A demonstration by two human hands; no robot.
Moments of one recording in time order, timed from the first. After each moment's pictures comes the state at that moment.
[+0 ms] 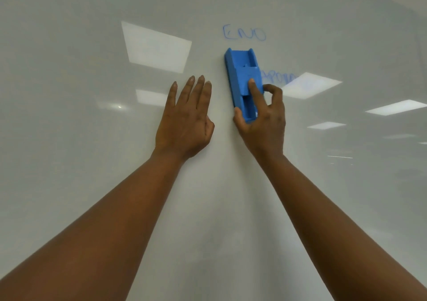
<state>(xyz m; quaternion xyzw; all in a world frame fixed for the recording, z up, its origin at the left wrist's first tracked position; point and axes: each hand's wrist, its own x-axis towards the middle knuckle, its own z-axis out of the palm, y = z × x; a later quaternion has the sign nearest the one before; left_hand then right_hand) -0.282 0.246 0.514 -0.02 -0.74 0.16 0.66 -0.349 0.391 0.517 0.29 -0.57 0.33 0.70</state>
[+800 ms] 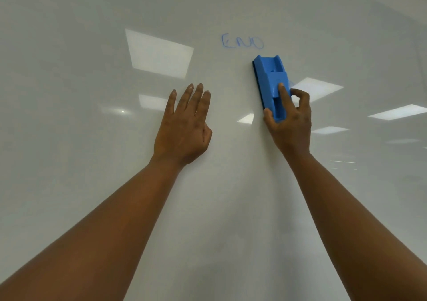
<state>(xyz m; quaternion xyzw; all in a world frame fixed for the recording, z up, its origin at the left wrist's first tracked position) -0.281 0.246 0.513 -0.01 -0.74 0.17 0.65 -0.384 0.444 0.536 0.25 -0.58 0.34 0.69</state>
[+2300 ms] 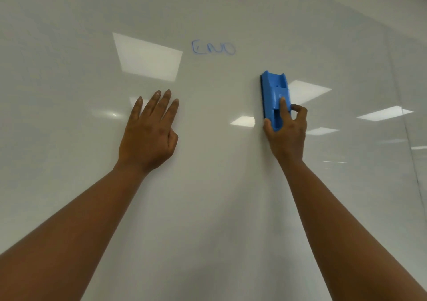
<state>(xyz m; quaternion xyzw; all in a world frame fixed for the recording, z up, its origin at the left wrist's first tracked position) -0.279 0.251 0.511 -0.01 -0.73 0.17 0.66 -0.414 0.498 0.529 0.21 -0.60 0.40 0.66</state>
